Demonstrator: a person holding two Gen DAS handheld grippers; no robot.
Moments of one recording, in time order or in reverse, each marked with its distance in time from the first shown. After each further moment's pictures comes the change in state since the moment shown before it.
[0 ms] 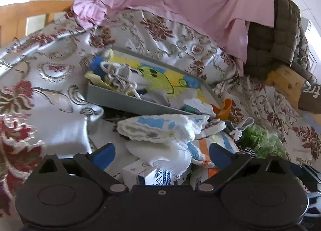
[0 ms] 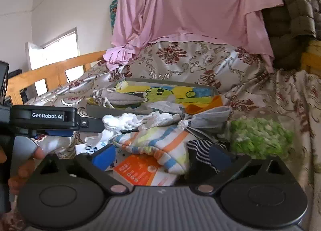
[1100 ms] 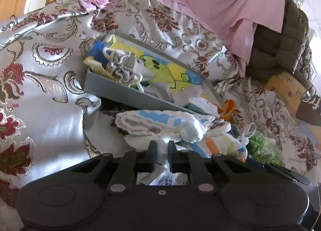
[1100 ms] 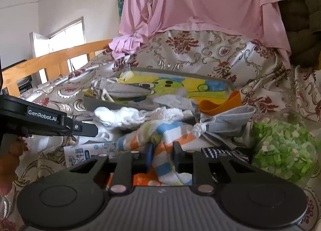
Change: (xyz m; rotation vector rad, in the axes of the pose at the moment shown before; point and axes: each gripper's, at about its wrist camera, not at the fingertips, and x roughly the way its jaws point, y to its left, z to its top) left arm 0.019 0.020 0.009 -0.102 0.048 -0.054; right arm 0.048 0.002 0.008 -0.023 0.045 0.051
